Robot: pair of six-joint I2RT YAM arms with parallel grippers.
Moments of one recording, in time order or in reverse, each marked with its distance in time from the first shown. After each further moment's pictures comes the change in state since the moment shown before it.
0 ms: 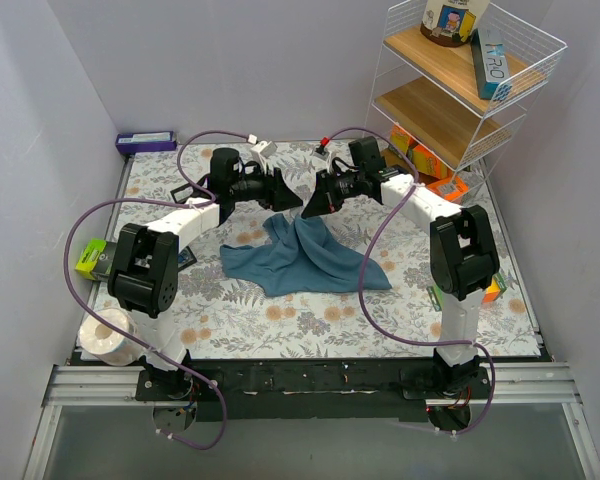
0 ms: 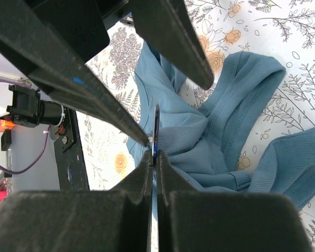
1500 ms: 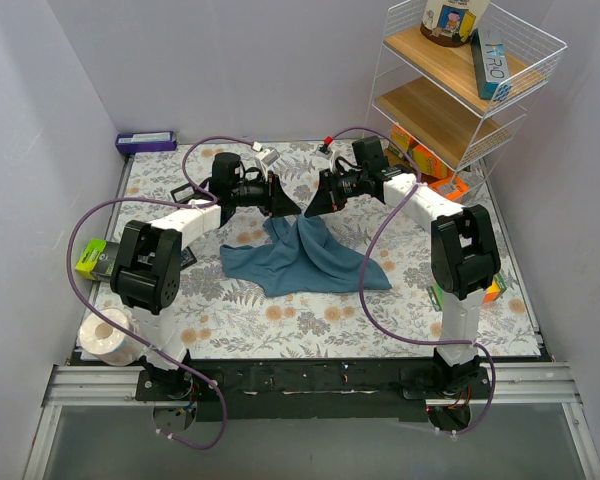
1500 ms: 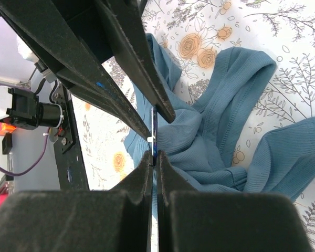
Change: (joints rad) left arm 0.000 0.031 -0.022 -0.017 0.138 0.040; right arm -0.014 0.000 -0.002 -0.005 -0.002 0.013
